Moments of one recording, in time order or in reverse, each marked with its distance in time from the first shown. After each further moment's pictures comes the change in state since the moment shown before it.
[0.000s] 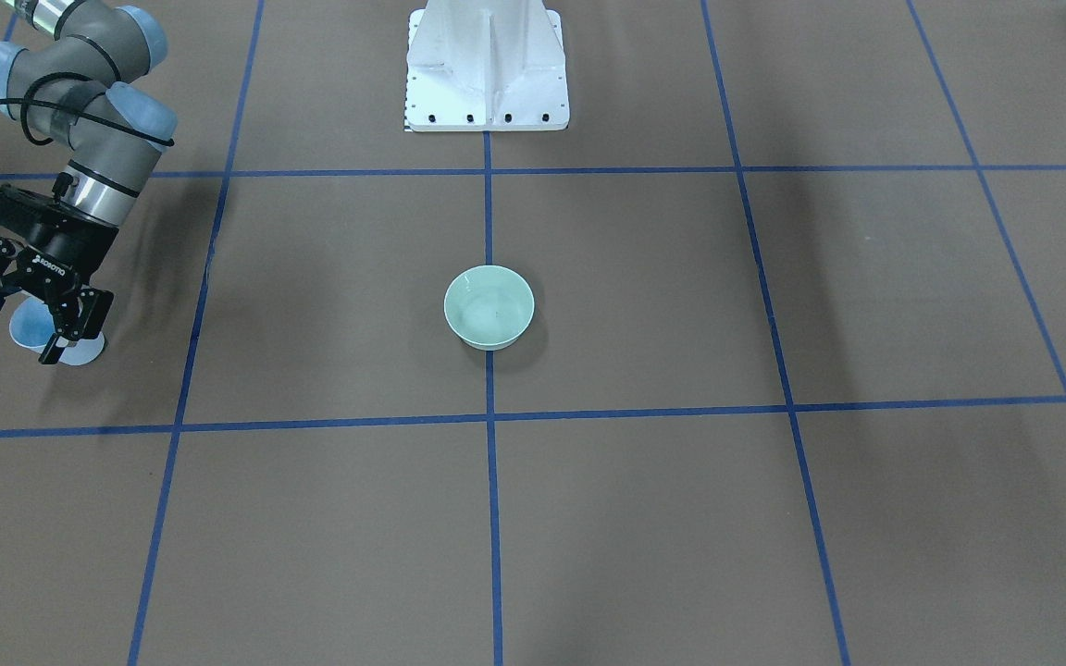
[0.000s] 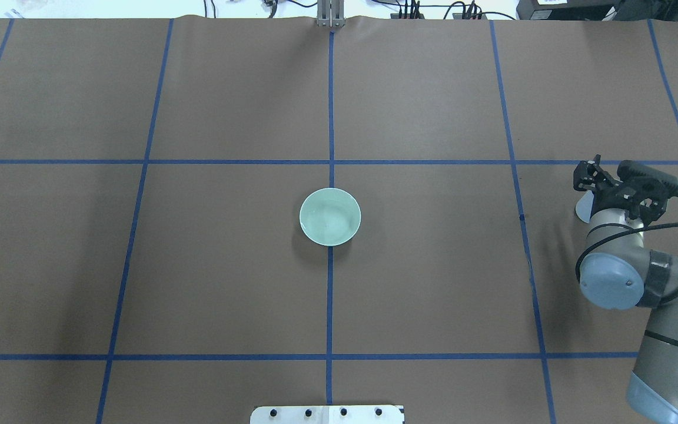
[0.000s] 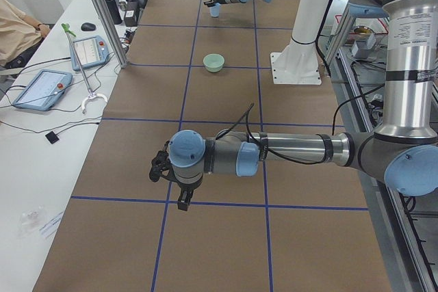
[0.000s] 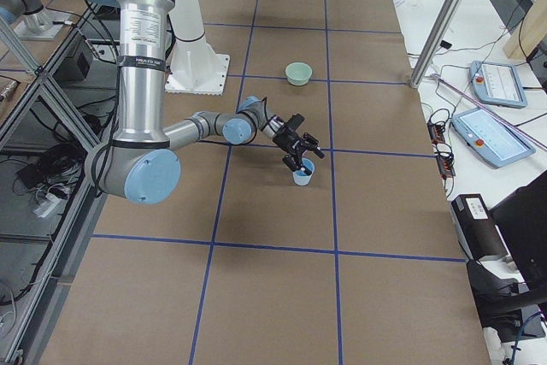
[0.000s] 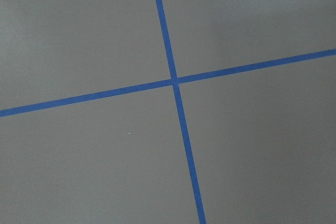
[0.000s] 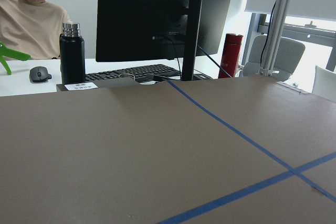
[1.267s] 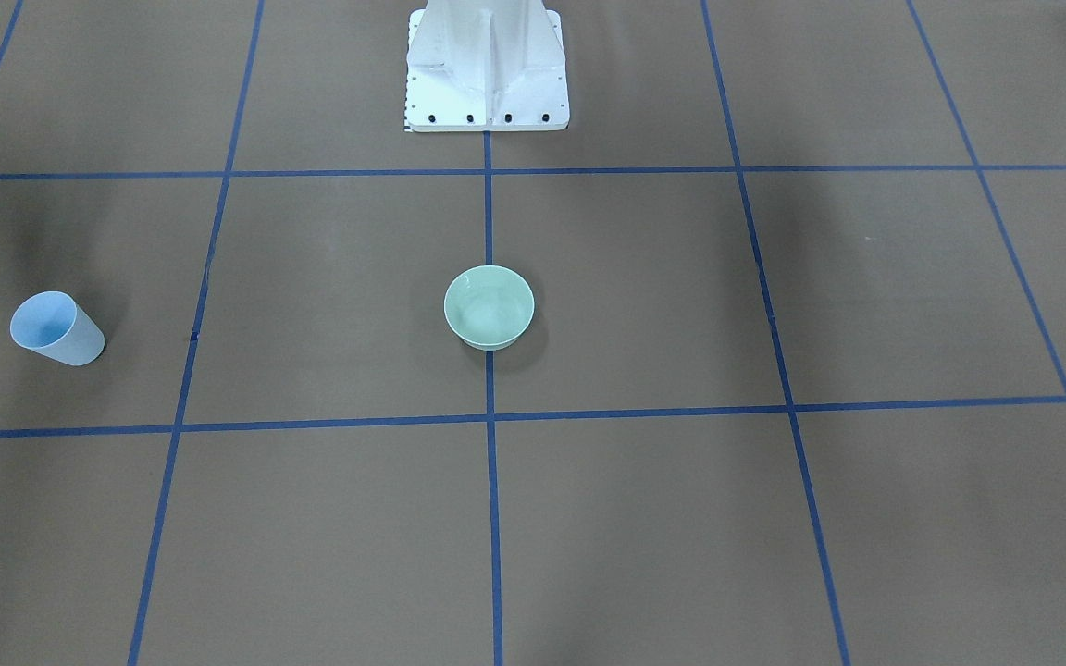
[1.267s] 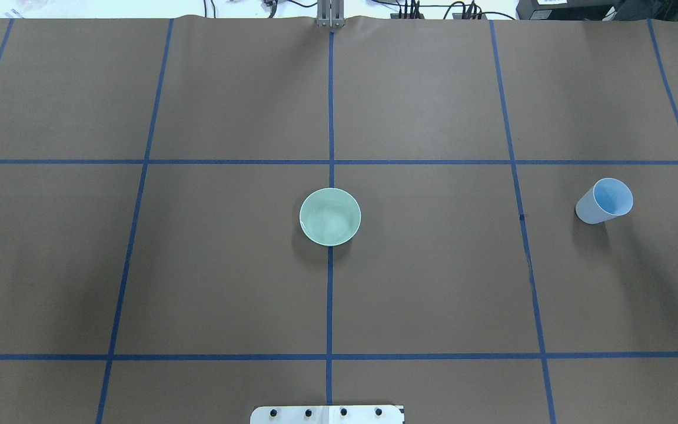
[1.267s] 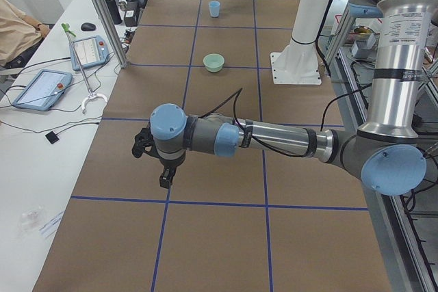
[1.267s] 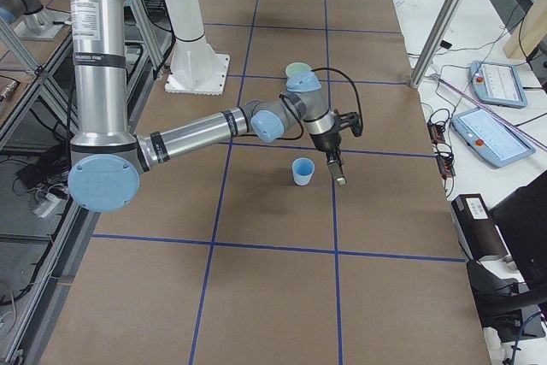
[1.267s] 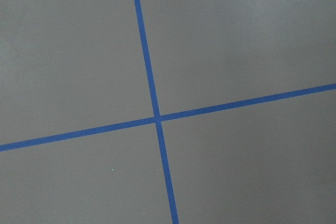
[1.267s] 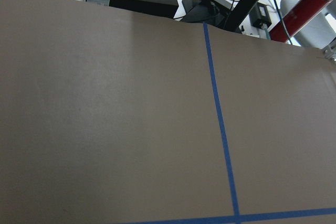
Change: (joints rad) left arm 0.052 -0.128 -0.010 0.000 -0.007 -0.094; right arm 0.853 0.072 -0.031 0.057 1.223 -1.424
